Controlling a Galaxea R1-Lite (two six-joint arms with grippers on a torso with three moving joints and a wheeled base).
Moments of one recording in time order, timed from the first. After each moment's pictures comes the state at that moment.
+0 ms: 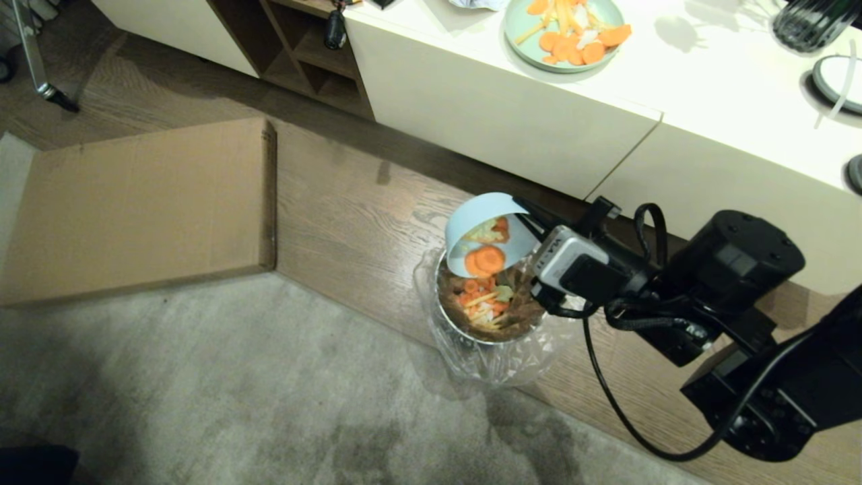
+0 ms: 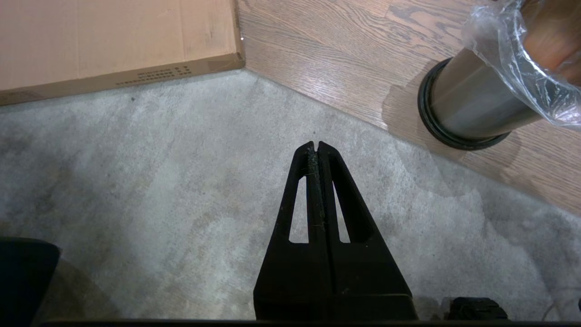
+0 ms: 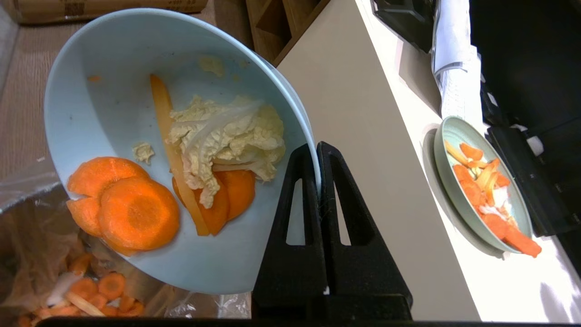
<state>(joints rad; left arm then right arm) 0.00 0.00 0.00 -0.01 0.01 0.00 0.61 1.87 -0.70 -1.52 0.10 -1.07</state>
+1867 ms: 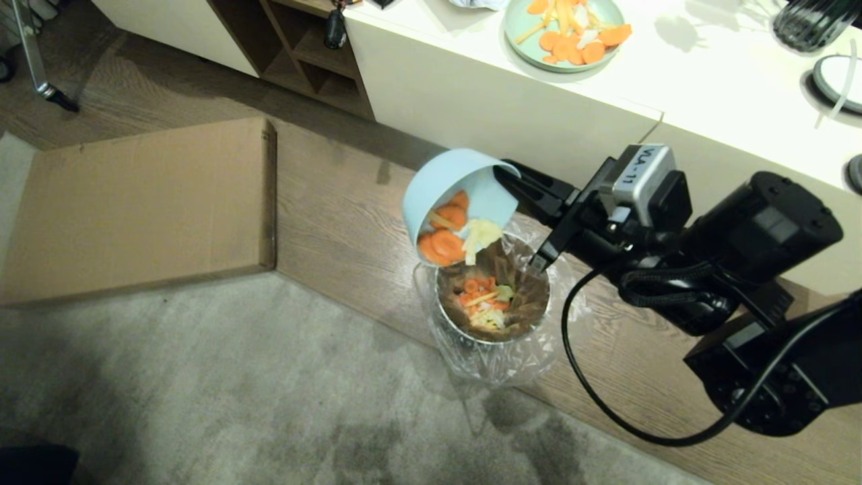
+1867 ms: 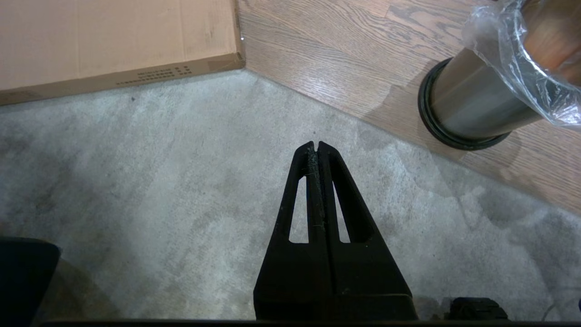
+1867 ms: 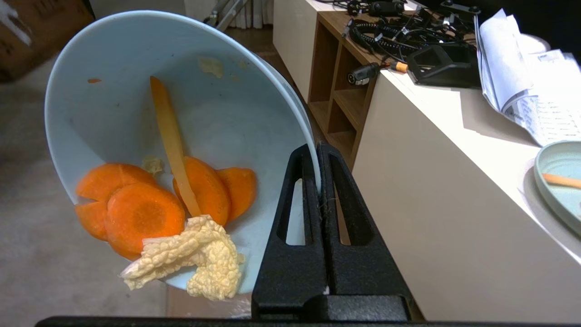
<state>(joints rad) 0.00 0.00 0.00 -0.01 0.01 -0.01 0.61 1.83 -0.80 -1.52 0.35 -0.50</state>
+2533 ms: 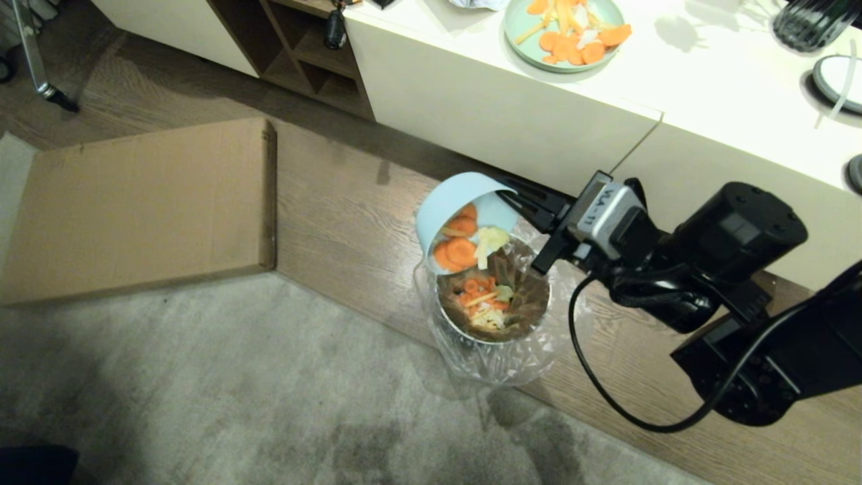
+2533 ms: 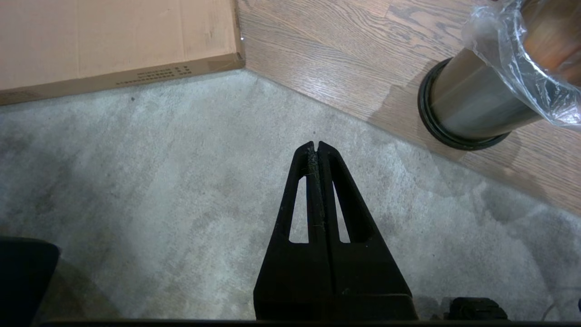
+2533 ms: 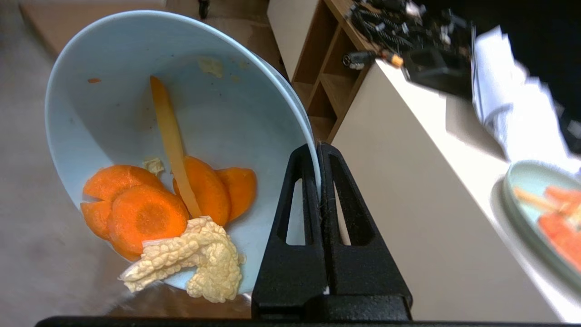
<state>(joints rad) 0.00 0.00 0.00 -0.01 0.01 -0.01 0.57 1.88 -0.80 -1.52 0.40 -0.75</state>
